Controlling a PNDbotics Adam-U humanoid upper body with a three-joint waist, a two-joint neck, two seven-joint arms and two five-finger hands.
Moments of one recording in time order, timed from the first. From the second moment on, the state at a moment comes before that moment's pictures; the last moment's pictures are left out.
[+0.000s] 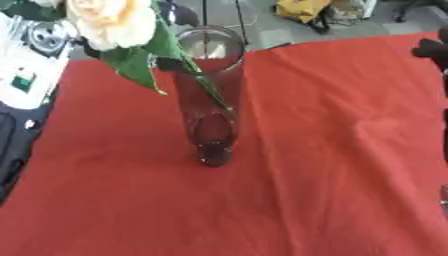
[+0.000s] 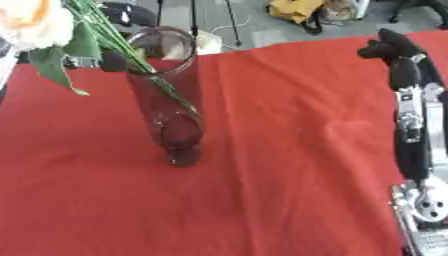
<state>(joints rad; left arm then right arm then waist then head) -1.05 0.47 -0.16 -1.39 -0.43 -0.24 -0.84 -0.30 -0.29 0.03 -1.99 0.22 -0.22 -0.19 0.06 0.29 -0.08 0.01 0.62</state>
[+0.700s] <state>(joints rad) -1.02 0.49 -0.14 -1.40 -0.43 -0.23 -0.85 -0.29 -0.28 0.03 -1.99 0.22 -0.22 -0.19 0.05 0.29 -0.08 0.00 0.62</state>
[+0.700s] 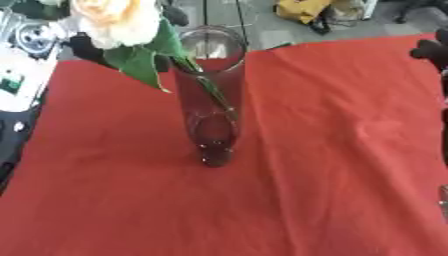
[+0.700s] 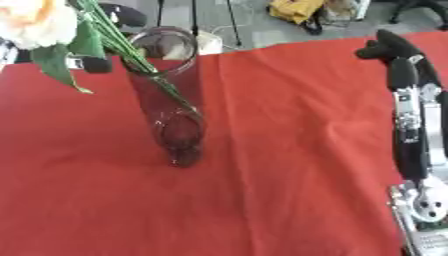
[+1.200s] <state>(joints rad) -0.99 0.53 -0.11 -1.42 -0.42 -0.22 -0.83 -0.29 -0.28 0.03 -1.99 0.22 -0.22 -0.20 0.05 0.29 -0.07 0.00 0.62</state>
